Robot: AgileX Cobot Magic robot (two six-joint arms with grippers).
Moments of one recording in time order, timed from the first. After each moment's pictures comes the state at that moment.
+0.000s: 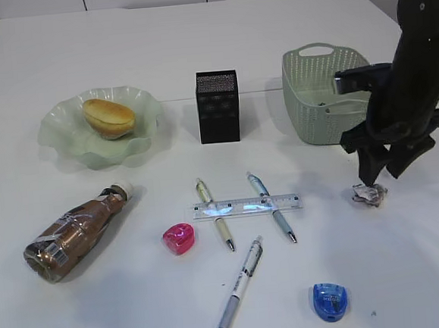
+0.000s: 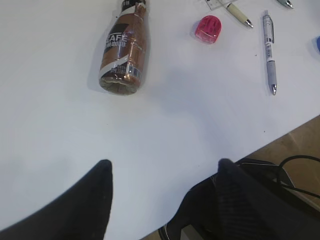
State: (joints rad) left arm -0.30 0.73 -0.82 -0.13 1.12 0.07; right arm 0.09 1.96 -1.42 0.07 1.07 -0.15
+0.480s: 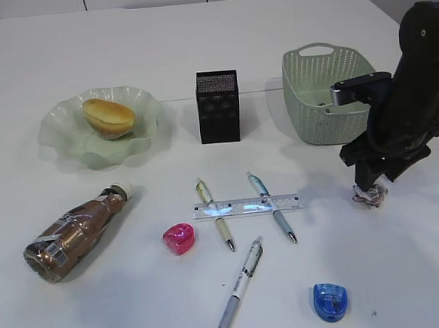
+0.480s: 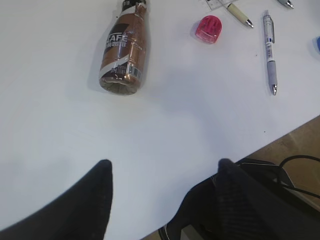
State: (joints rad) left arm -0.30 0.73 -0.82 -0.13 1.12 0.07; right arm 0.09 1.96 -1.32 0.05 0.89 -0.18
